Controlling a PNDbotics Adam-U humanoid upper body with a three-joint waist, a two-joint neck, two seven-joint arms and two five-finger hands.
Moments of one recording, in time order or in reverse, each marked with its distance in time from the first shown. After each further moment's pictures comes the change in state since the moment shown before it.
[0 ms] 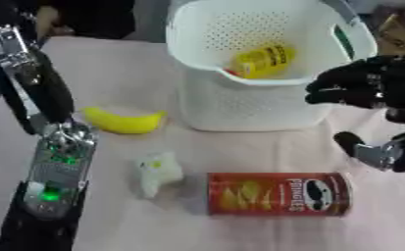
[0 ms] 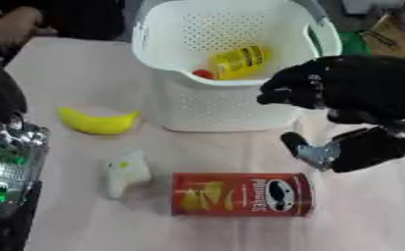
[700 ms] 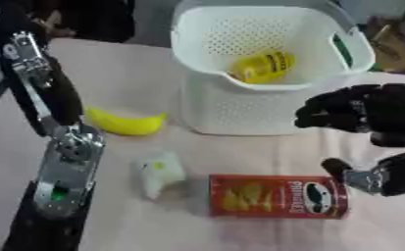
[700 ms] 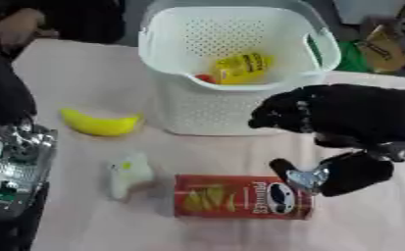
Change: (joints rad) left arm 0.017 0.000 0.003 0.000 -0.007 -0.006 0.012; right arm 0.062 0.110 -0.016 0.001 -0.008 -0.008 0.062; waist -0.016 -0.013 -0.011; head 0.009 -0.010
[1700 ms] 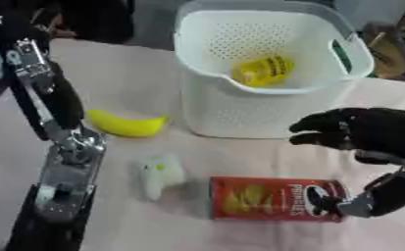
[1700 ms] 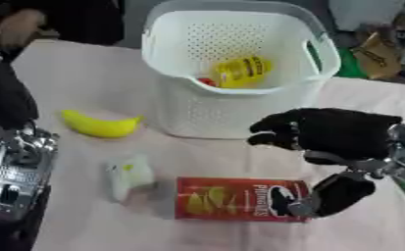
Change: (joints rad) left arm 0.014 0.000 0.003 0.000 -0.001 -0.007 0.011; right arm 0.057 0.079 -0.026 0.056 0.086 0.020 0.093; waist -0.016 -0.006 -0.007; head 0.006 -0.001
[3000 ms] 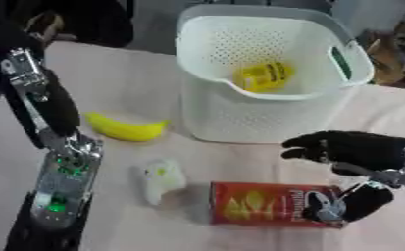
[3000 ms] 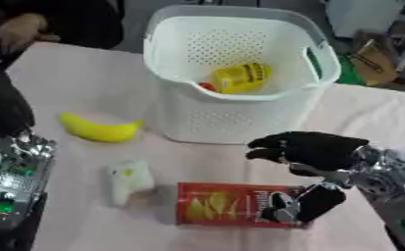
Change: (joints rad) left arm 0.002 0.000 0.000 0.000 -0.001 -0.009 0.015; right arm 0.034 0.117 -0.019 0.173 0.091 -0.003 -0.003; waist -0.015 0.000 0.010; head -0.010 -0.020
